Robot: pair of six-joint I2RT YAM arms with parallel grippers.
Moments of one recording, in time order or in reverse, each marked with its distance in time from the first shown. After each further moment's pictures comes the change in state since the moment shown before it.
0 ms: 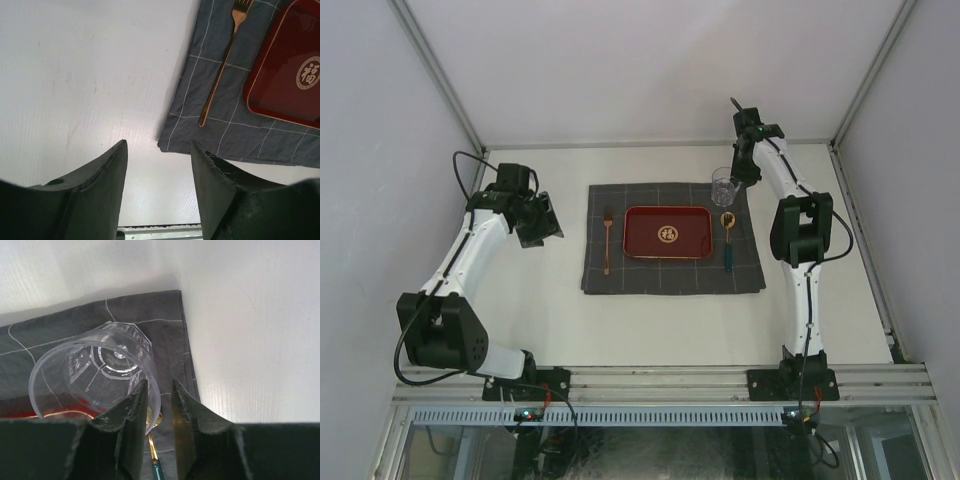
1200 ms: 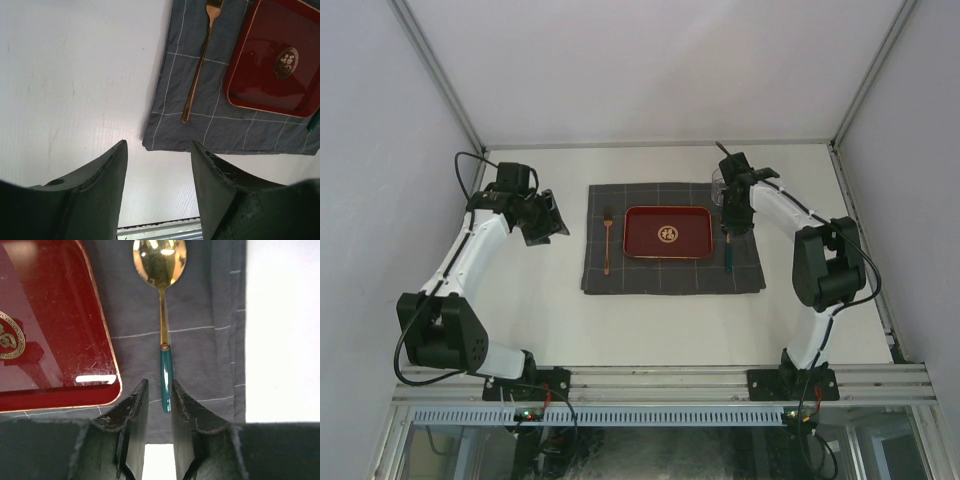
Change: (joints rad) left arm -0.002 -0.001 0.000 0.026 0.085 0.003; right arm 0.149 -0.513 -0.780 0.174 -0.040 0.101
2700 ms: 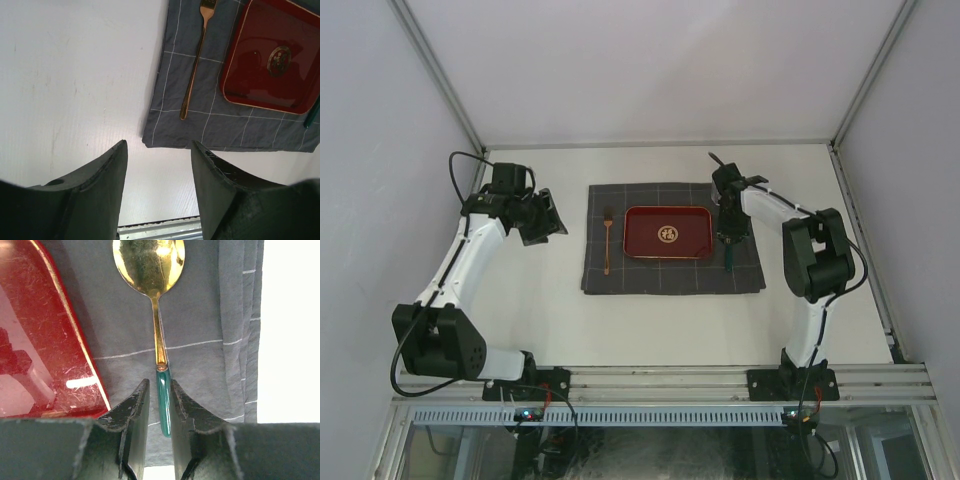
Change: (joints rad) left arm 0.000 -0.049 0.000 -0.013 -0.002 0.011; right arm 0.022 0.085 -0.056 0.059 0.030 0.044
